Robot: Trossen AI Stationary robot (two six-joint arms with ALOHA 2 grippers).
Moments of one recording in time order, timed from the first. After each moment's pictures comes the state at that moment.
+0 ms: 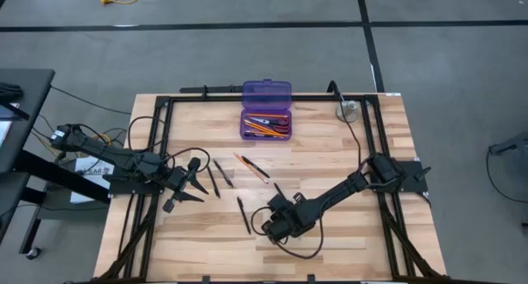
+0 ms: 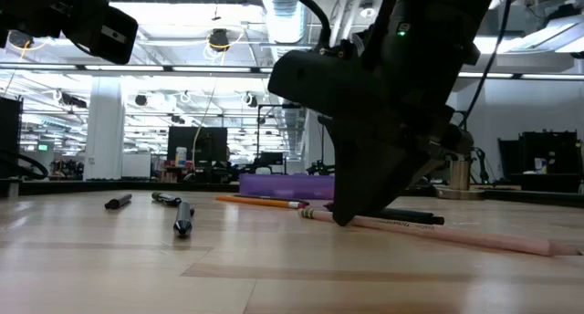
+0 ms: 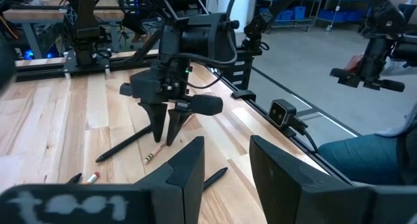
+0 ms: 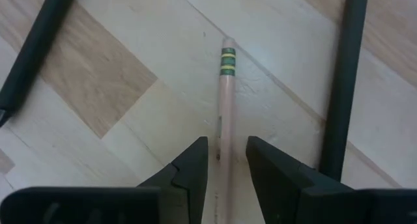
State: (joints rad) left arm -0.33 0.49 0.22 0.13 0.13 -0.03; right arm 0.47 2.16 1.47 -0.69 0.36 1.22
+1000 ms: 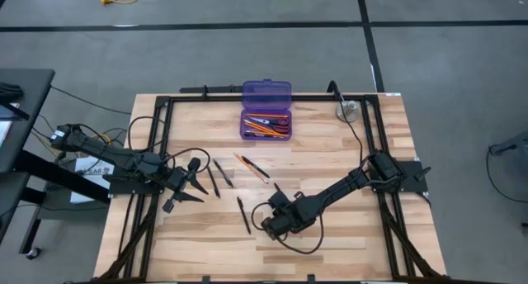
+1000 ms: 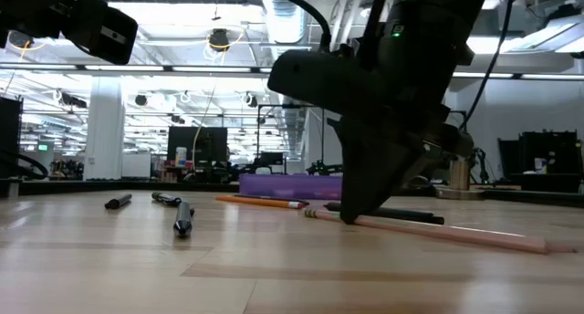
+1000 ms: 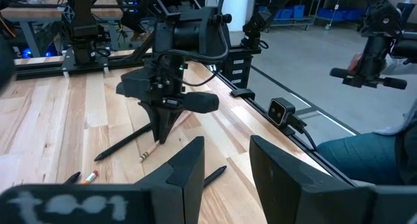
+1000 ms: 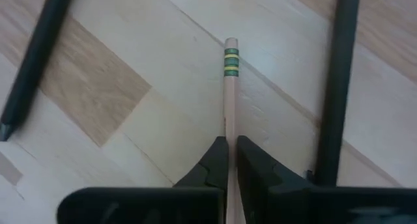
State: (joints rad) left arm -0.33 0.49 0.22 0.12 0.13 -0.03; right arm 0.44 2.15 1.44 -0.65 0.32 1.25
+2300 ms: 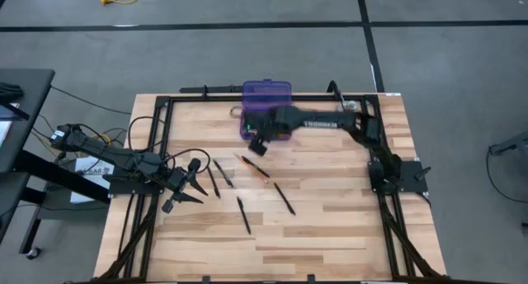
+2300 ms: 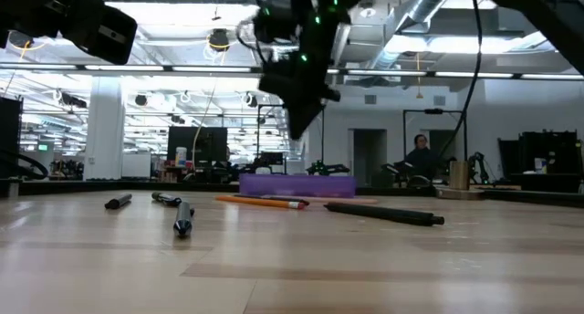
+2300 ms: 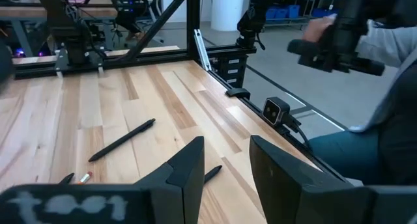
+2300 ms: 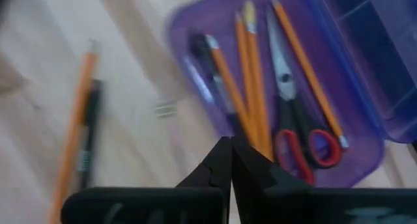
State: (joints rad) left arm -0.33 0.49 0.22 0.12 0.15 -0.03; right arm -0.20 2.16 1.92 -1.02 0.23 0.22
